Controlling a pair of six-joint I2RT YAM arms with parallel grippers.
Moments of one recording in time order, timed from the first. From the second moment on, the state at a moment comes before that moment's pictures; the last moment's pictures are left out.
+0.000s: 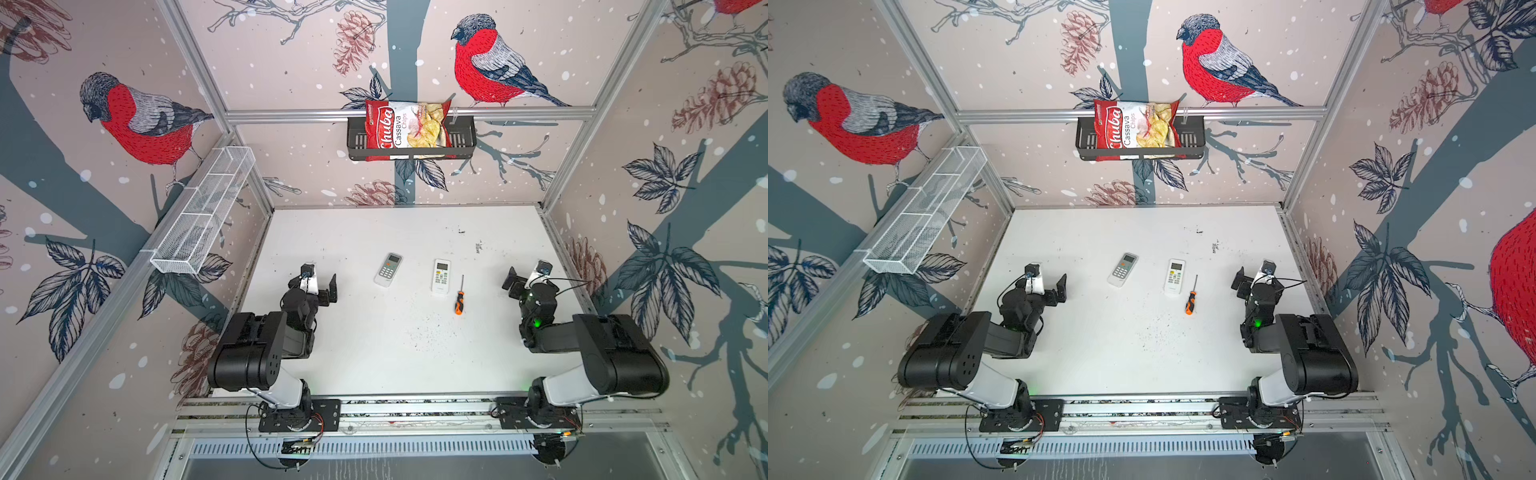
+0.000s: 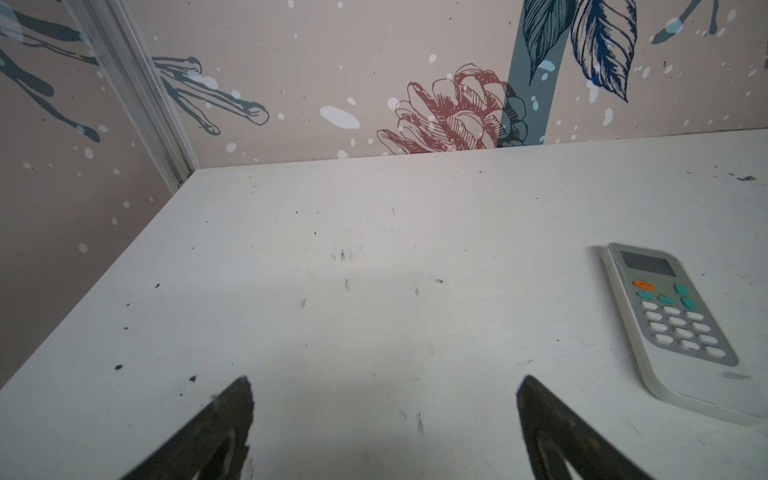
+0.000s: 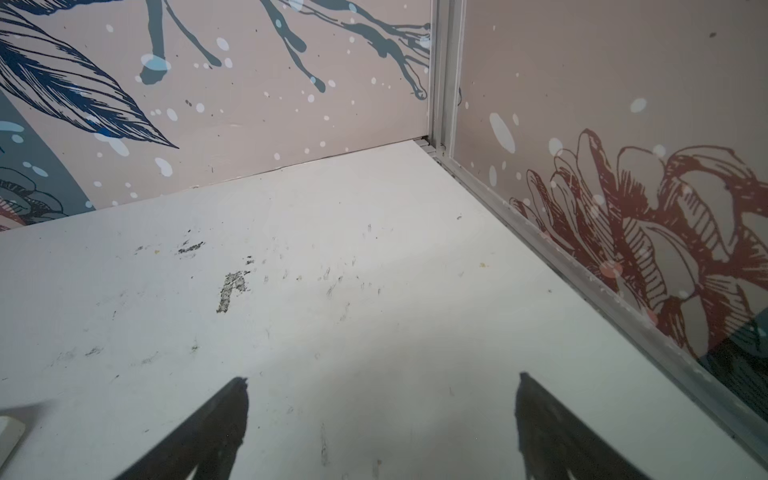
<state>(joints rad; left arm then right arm) 0.02 1.55 0.20 1.16 0.12 0.05 0.05 1.50 0.22 1.05 0.26 0.11</state>
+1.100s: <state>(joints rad) 0.02 1.55 0.20 1.21 0.13 0.03 0.04 1.50 0.23 1.10 0.28 0.10</state>
